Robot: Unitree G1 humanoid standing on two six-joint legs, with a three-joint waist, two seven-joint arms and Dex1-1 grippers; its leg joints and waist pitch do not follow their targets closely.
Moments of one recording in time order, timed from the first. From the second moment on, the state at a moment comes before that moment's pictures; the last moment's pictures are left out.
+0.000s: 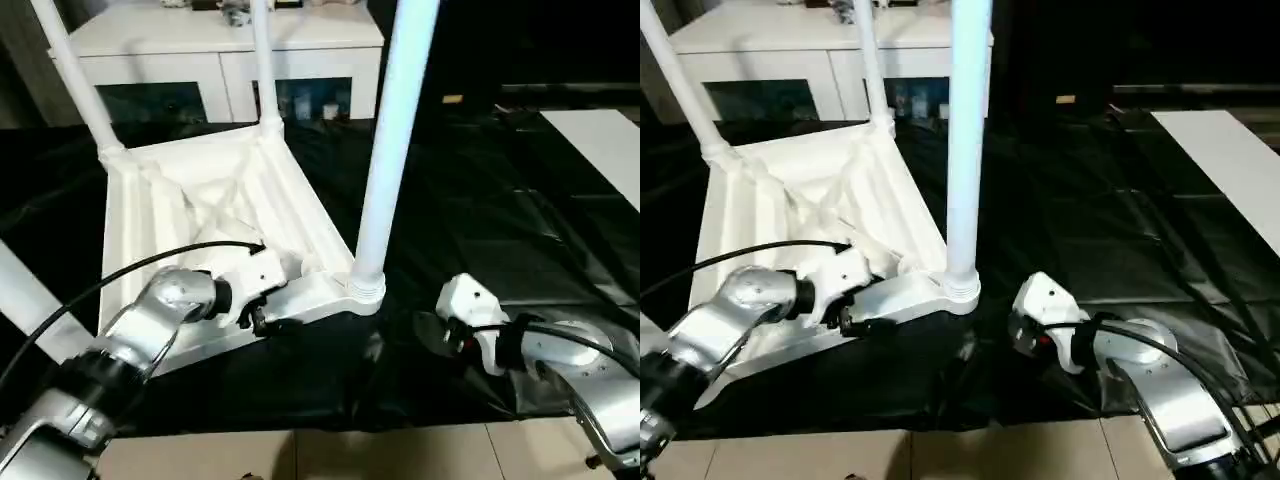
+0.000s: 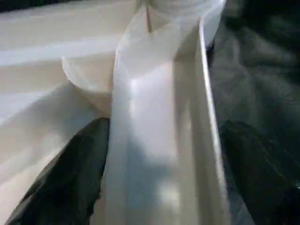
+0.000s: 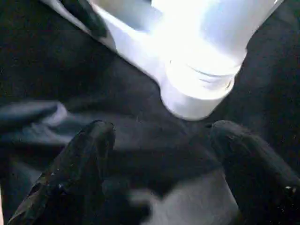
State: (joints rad) left arm -0.50 0.55 -0.41 0.32 -0.10 0.22 -0.91; right arm -0.12 -0.59 0.17 -0.16 0.15 0.39 0.87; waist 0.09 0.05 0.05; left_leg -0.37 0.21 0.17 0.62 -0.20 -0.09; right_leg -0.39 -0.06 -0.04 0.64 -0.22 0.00
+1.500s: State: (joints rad) left arm -0.46 0.37 -0.37 0.24 -0.10 0.56 -0.78; right arm -0.22 -0.59 0.16 -0.02 0.10 0.38 0.82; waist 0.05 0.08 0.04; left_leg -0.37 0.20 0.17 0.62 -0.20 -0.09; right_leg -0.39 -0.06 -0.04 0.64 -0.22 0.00
